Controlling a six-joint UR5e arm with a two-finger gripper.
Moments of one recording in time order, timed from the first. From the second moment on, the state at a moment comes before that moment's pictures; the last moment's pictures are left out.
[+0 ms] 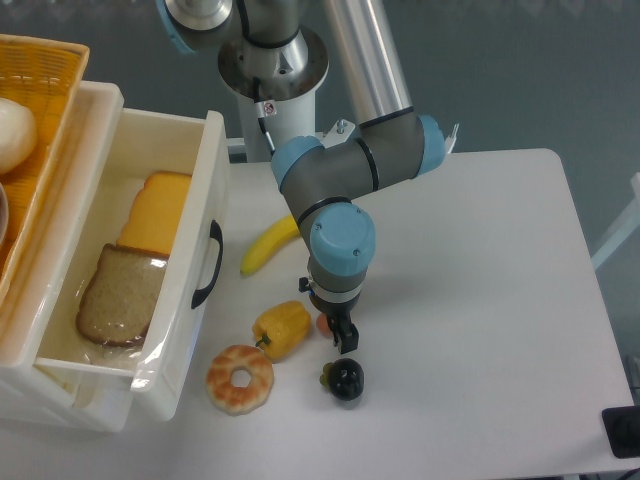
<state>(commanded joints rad) 2.41 -2.07 -1.69 -1.01 1.57 1.64</state>
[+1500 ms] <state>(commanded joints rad) 2.41 -2.09 -1.68 -1.01 1.59 1.64</state>
